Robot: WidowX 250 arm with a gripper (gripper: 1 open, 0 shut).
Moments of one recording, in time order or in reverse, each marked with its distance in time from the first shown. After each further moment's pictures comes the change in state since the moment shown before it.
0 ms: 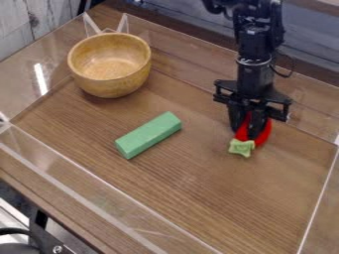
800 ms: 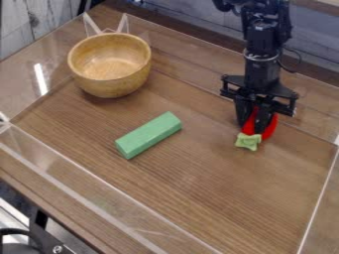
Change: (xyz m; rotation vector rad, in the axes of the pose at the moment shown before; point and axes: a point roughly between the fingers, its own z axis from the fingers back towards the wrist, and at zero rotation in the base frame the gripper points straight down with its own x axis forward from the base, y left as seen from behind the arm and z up) arm 0.011 -0.006 -0.003 0.003 -0.003 -0.006
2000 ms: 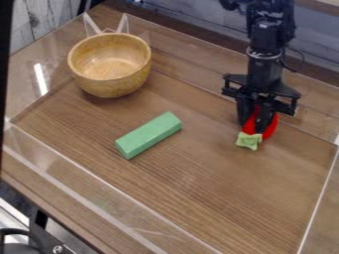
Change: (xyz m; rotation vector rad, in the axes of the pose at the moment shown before) arm -0.001 -0.008 -0.002 0.008 0.047 -0.017
